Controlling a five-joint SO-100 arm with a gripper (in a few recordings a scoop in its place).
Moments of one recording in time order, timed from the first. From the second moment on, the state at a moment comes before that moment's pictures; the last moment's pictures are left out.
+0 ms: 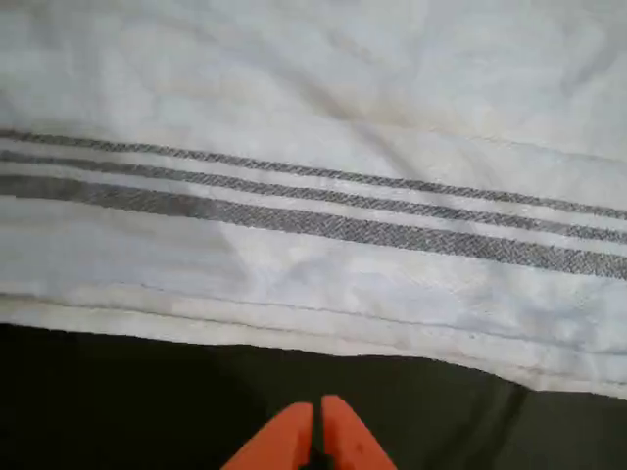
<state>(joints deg) -17.3 155.1 144.0 78.2 -79.8</state>
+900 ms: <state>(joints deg) -33.6 100.4 105.5 65.7 -65.8</state>
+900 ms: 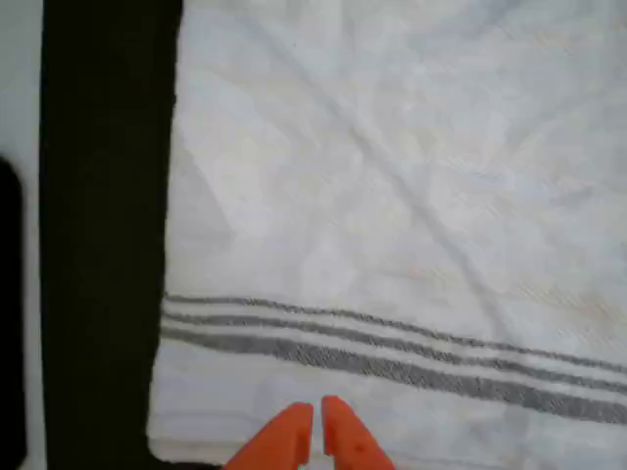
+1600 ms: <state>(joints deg) -35.2 67.0 77.8 66.4 -63.1</state>
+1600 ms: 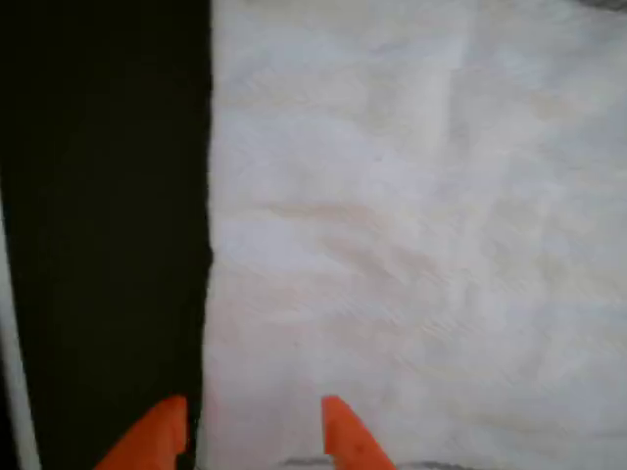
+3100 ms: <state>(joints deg) -37.4 75.0 60.4 82.1 -62.5</state>
